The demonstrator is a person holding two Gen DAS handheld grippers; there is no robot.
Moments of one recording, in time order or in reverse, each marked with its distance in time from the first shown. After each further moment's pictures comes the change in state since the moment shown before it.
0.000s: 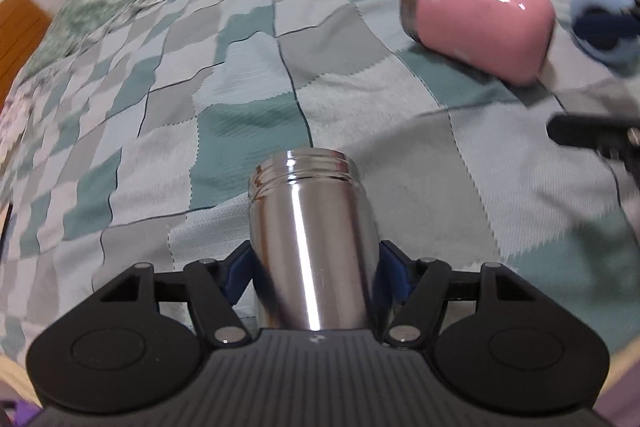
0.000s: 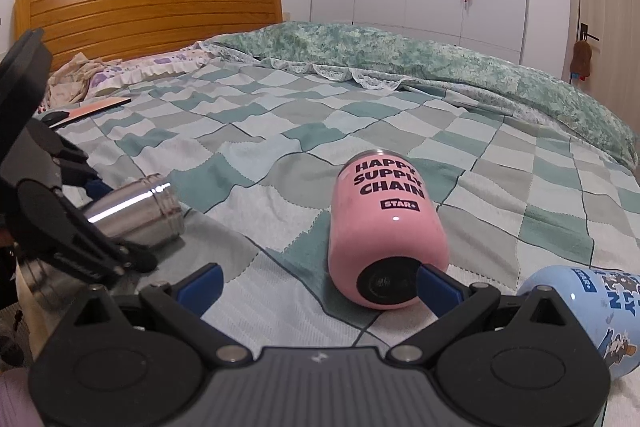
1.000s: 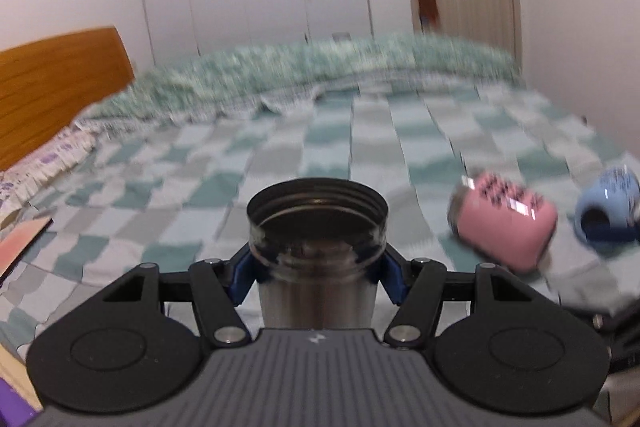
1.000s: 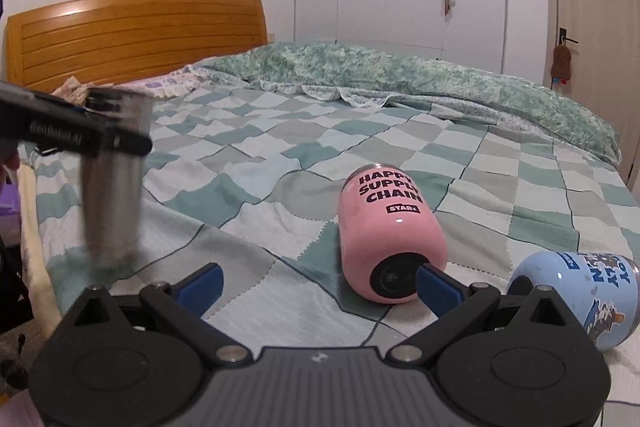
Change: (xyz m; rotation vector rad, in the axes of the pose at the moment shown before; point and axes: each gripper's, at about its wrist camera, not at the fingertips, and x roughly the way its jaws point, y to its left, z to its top) left arm -0.090 0.041 -0.010 -0.304 -0.492 0.089; right arm -0.028 0.016 -0.008 0.051 -0.073 -0.039
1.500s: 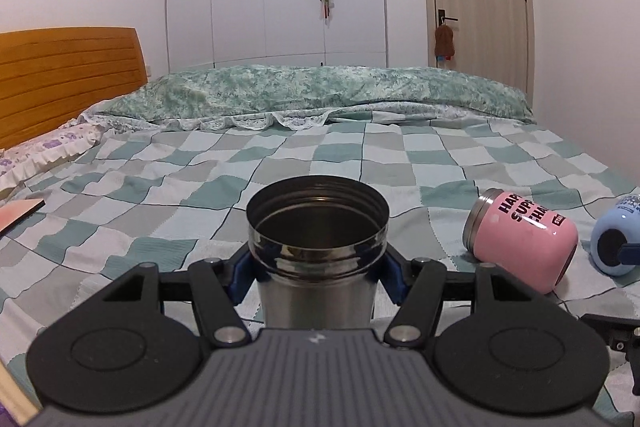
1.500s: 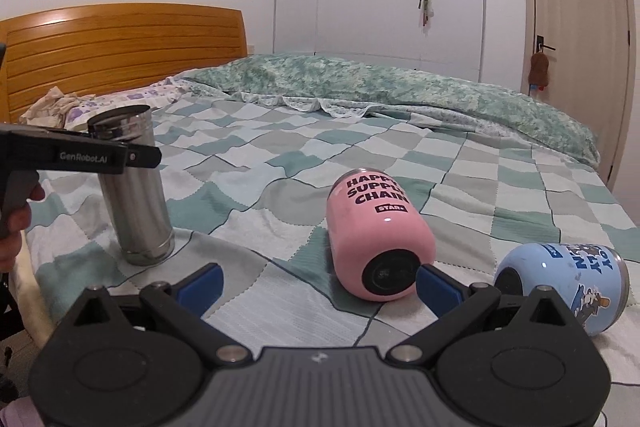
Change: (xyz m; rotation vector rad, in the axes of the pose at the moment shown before) left arm 0.023 0.012 -0.032 -0.088 -0.081 -0.008; right arm -0.008 0.011 -0.010 0.014 -0.037 -0.071
